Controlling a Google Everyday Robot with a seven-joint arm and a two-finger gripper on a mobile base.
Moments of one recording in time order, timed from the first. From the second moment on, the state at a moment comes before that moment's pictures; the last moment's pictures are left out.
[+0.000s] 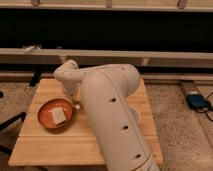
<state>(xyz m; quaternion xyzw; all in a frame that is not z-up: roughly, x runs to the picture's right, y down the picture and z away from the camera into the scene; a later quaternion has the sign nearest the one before) -0.207 0.060 0.923 -0.13 -0.26 -0.78 0.56</state>
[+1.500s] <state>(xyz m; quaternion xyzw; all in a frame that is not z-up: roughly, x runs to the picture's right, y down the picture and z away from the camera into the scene) -0.141 0.095 0.869 -0.15 -0.27 -0.77 0.55</state>
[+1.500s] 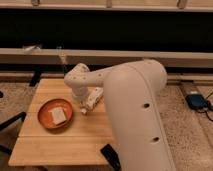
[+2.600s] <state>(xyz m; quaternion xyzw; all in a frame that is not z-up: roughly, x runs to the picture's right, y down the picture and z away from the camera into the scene) -0.134 0.115 0.824 -0.16 -0.31 -0.80 0.49</state>
